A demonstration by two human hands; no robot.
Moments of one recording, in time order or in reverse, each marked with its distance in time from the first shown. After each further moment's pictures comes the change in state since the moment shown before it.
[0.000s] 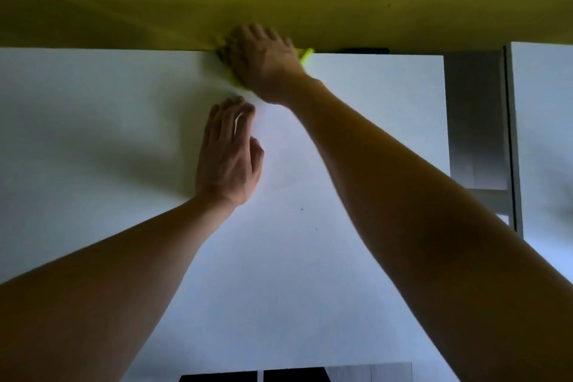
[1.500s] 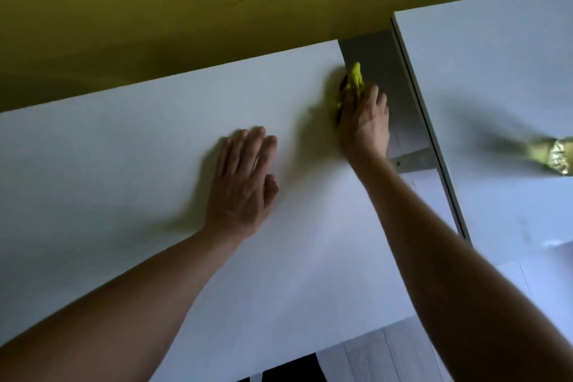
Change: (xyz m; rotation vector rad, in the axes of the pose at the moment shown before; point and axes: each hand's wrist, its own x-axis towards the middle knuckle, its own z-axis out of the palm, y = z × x) left_hand -0.023 0.101 0.023 0.002 -0.211 0.367; right_hand -0.224 0.159 -0.017 0.317 0.450 0.936
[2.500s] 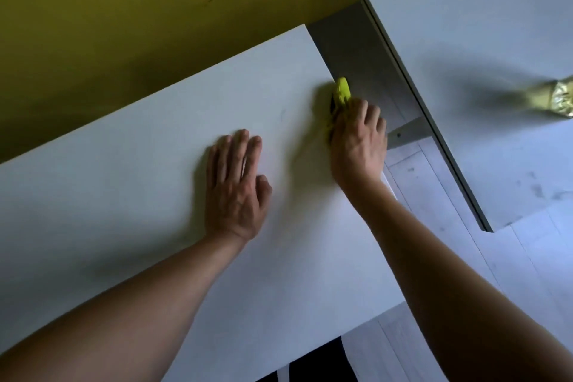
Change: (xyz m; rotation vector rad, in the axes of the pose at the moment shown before) left_hand 0.001 -0.001 0.004 0.017 0.036 0.000; right_hand -0.061 0.019 -0.001 -0.172 0.116 0.015
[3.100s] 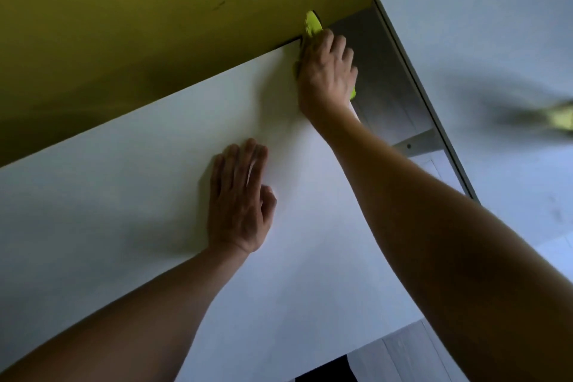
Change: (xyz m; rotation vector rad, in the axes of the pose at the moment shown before) left_hand 0.001 -0.001 0.002 0.031 0.010 -0.014; right_hand 0.110 -0.092 0.025 0.005 -0.048 -0.042
